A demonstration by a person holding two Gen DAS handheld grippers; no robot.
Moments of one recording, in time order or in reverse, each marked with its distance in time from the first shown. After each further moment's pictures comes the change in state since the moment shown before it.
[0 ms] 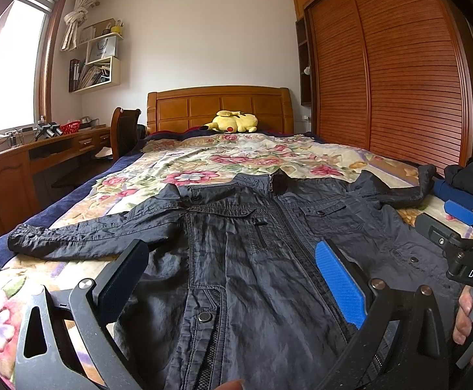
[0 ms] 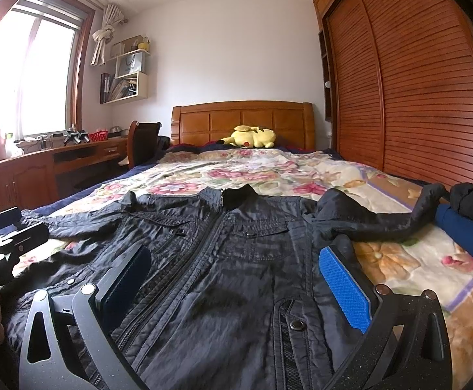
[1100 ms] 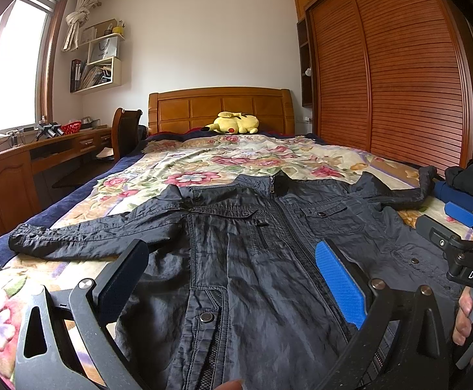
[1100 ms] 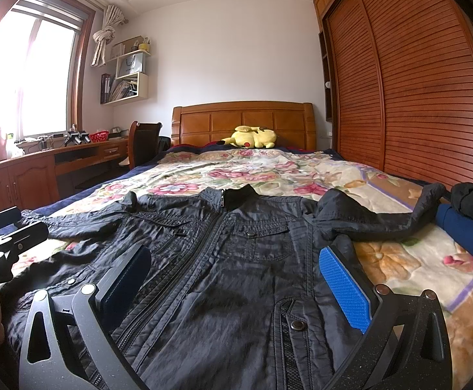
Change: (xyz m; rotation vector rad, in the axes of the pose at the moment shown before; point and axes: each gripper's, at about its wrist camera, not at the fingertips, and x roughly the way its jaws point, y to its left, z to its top) left arm -0.001 0.001 0.001 0.002 -0.002 0.002; right arm 0.000 0.000 -0.001 0.001 0.000 0.001
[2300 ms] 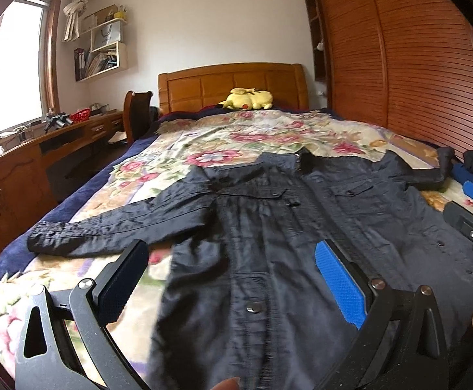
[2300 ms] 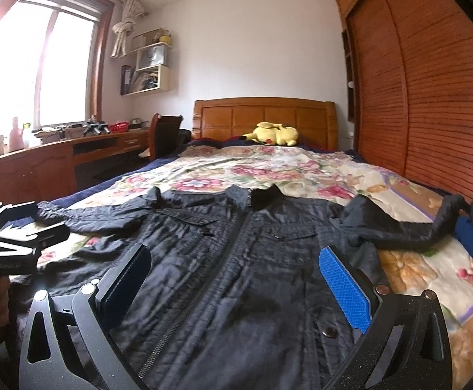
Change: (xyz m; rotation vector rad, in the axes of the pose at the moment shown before) left arm 0.012 0.046 0.011 0.033 0.122 0.071; right arm -0.002 0.027 0.017 -0.047 0.024 0.086
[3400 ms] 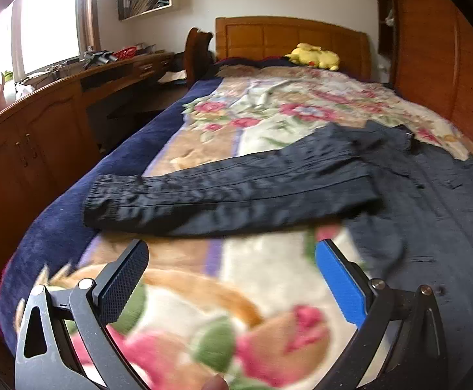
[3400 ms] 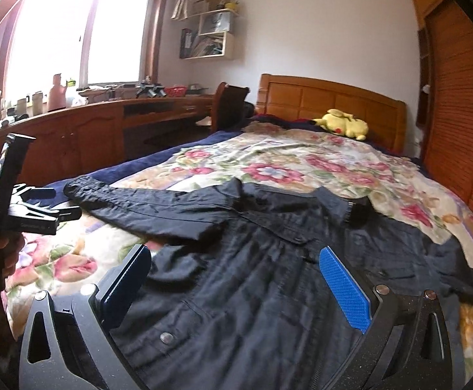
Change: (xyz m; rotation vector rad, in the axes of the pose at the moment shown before) left arm 0.081 0.210 -0.013 -0.117 0.240 0.137; right arm 0.088 0.084 0.052 -0.145 0.124 0.215
